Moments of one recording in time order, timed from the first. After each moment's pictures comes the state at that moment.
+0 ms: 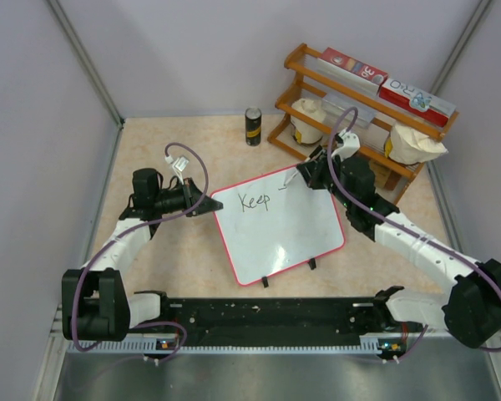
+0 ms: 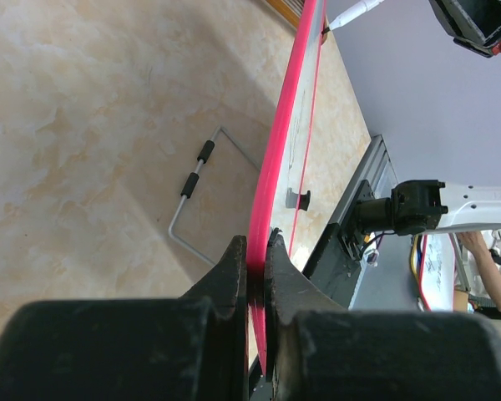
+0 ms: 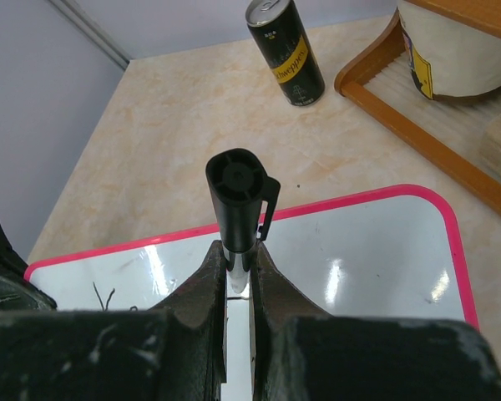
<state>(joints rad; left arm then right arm) -0.03 1.22 0.67 0.01 1.03 -0.43 0.54 1.18 0.82 0.19 0.06 0.50</state>
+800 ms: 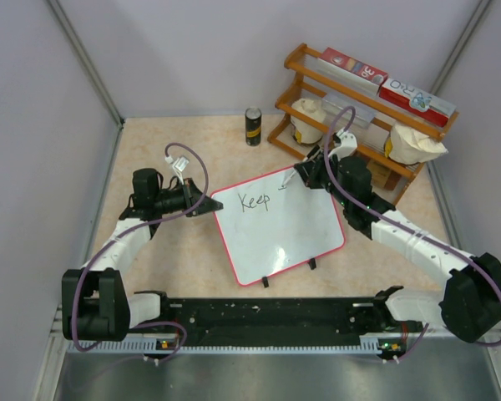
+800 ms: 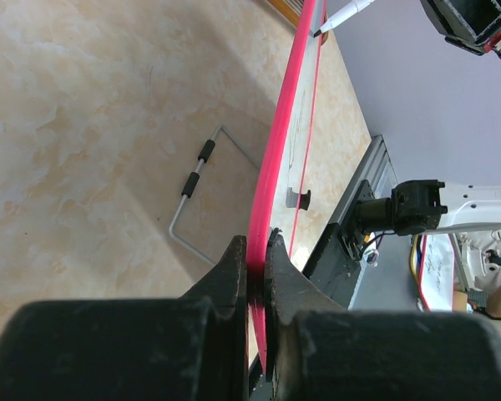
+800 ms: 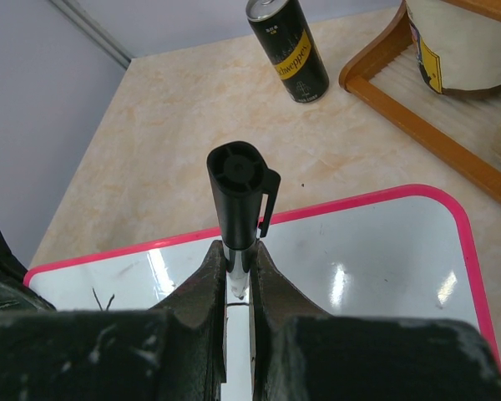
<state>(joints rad) -0.03 1.22 0.67 0.00 1.03 -0.43 0.54 1.22 0.82 0.22 0.05 0.52</state>
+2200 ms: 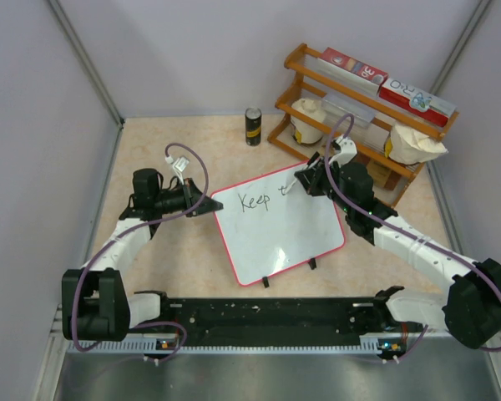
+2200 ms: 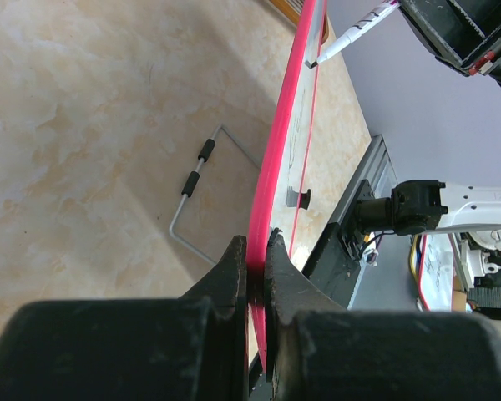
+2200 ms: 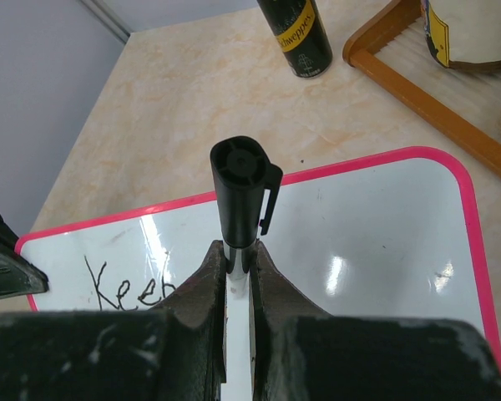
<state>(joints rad) -0.03 1.22 0.67 0.00 1.03 -0.43 0.54 1.18 0.76 0.21 0.02 0.50</state>
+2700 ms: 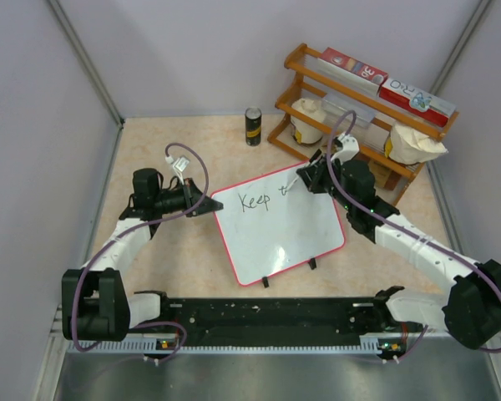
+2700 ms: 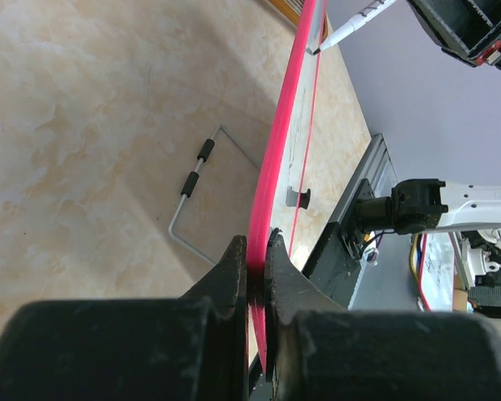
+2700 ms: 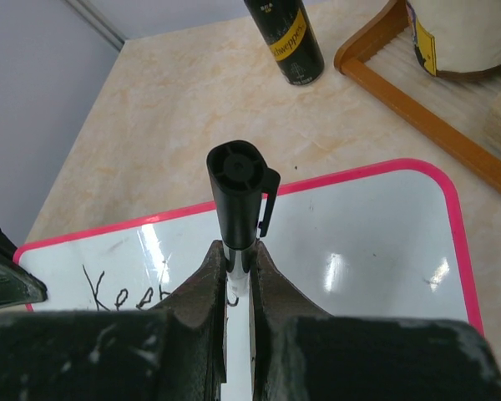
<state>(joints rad) -0.03 1.22 0.67 0.00 1.03 -0.43 0.54 1.18 0.78 0.19 0.03 0.50</state>
